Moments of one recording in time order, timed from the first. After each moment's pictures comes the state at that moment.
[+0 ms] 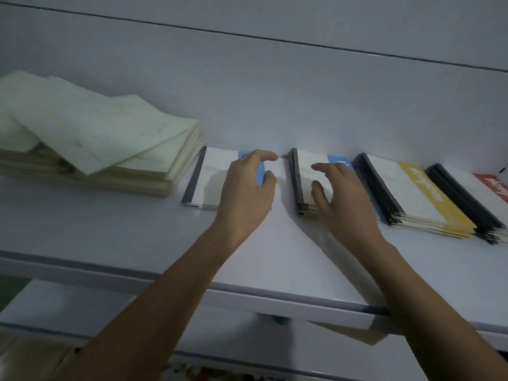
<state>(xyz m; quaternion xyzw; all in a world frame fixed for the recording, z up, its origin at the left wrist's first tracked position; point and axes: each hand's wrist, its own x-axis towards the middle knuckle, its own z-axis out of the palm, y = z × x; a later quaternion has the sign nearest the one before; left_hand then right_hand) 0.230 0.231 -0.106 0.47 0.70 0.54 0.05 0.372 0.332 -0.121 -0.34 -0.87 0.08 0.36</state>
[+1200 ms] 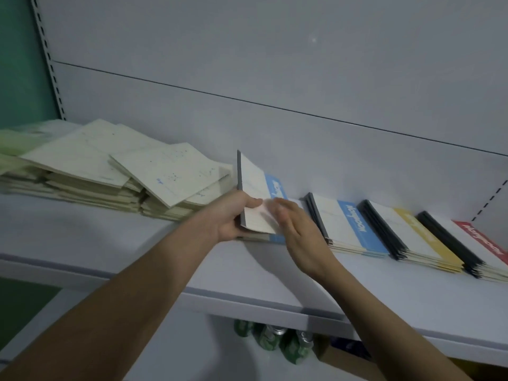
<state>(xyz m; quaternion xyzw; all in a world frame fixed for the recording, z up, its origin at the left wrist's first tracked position) 0.138 0.162 -0.057 0.23 0.53 0.61 0.54 0.290 0.232 -0.095 -0.25 -0.87 0.29 0.32</state>
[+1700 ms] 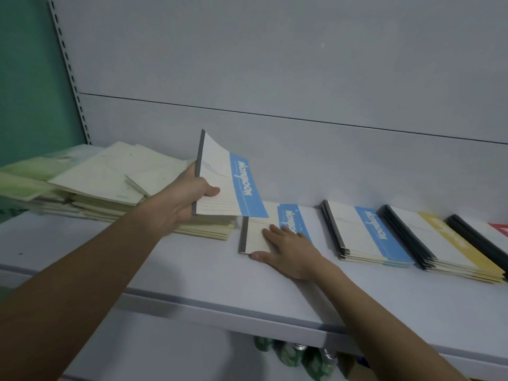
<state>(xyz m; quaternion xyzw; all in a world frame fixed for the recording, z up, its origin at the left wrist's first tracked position) 0.057 0.139 -0.029 0.31 0.63 0.64 0.33 0.245 0.272 -0.136 -0.27 -0.96 0.04 0.03</state>
